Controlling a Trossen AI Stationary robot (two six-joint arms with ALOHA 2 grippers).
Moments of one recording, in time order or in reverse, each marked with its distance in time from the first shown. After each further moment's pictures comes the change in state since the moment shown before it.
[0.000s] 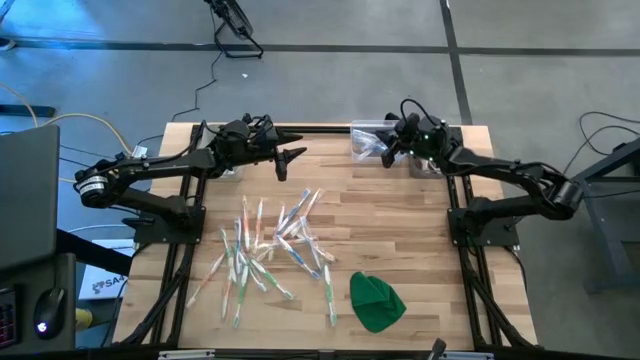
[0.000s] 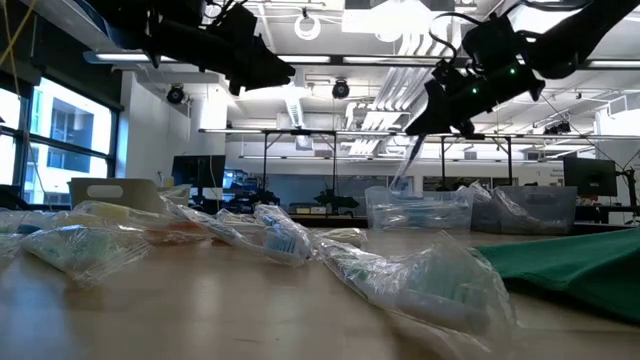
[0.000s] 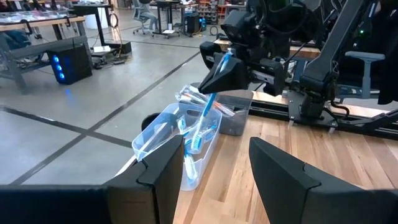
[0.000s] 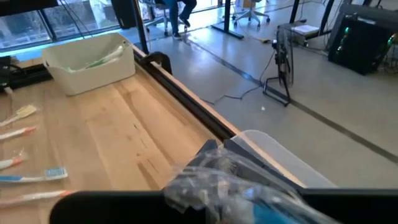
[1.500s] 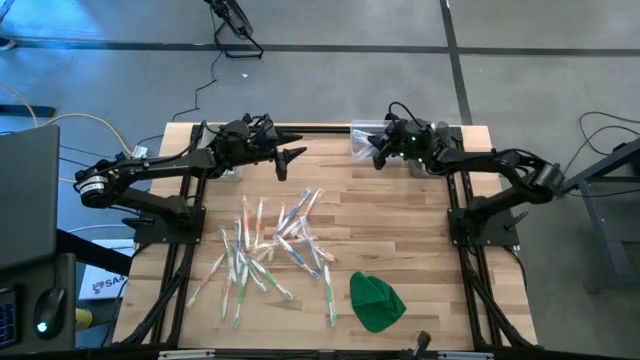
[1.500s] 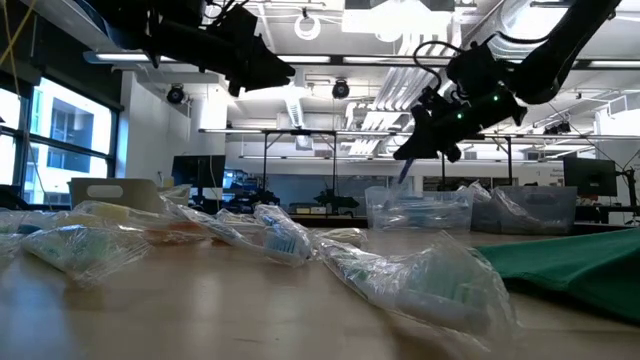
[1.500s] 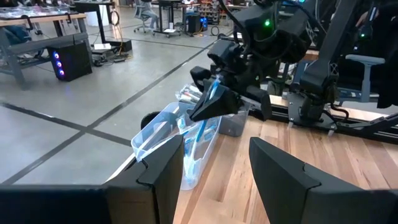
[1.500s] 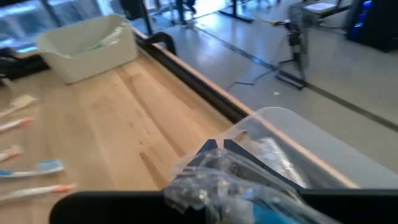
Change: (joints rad) left arm 0.000 0.000 -0.001 0.000 -0.005 -0.022; right arm -0.005 0.217 -0.008 0.178 -0.048 0.053
